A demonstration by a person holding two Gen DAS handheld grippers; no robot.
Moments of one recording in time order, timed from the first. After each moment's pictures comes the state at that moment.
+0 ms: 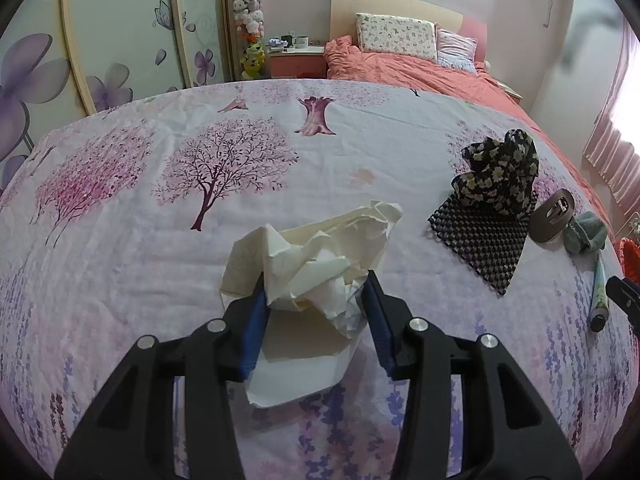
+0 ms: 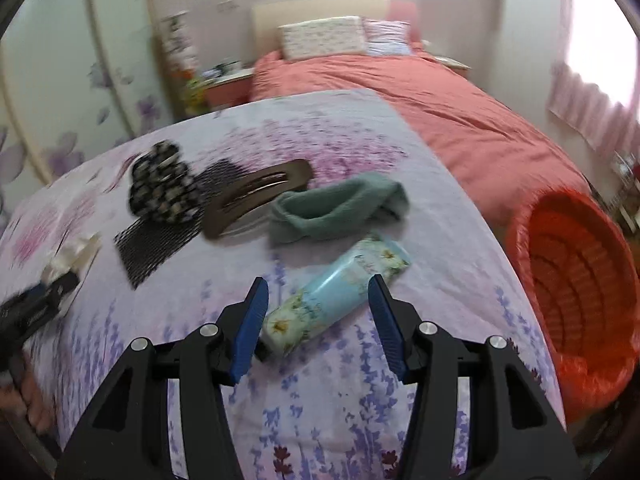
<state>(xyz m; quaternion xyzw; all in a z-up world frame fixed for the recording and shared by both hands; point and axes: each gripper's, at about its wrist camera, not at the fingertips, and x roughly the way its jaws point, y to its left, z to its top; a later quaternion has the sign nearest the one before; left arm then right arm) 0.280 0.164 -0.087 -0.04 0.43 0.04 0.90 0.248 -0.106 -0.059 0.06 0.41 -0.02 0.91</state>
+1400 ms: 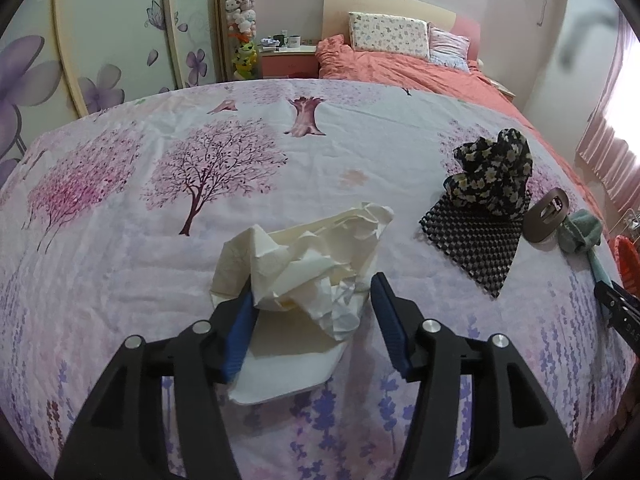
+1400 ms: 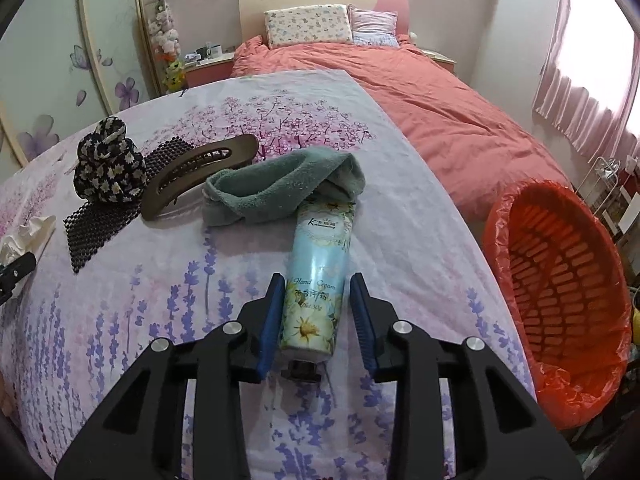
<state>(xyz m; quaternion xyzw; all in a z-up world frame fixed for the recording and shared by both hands) 0.287 0.162 -0.090 -0.03 0.43 0.03 0.90 0.257 -0.136 -0.078 0.02 0.43 -0.04 0.90</state>
